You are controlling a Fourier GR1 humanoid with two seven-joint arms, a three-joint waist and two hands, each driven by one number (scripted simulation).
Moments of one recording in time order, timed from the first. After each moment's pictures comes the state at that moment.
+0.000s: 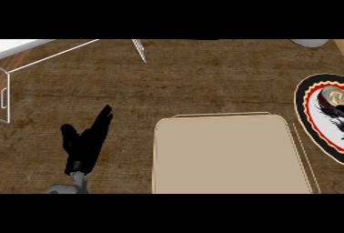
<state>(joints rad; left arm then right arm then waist) -0.02 0.12 -0.12 -1.45 0.13 0.07 0.20 -0.60 -0.70 -0.58 -0.31 0.19 -0.02 -0.67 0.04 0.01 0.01</state>
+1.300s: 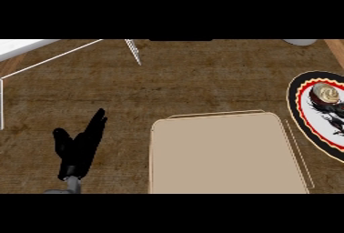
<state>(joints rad) 0.02 0.13 -0.09 -1.48 0.12 0.06 0.21 -0.24 -0.91 -0.58 -0.25 0.15 0.41 -0.85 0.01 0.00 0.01</state>
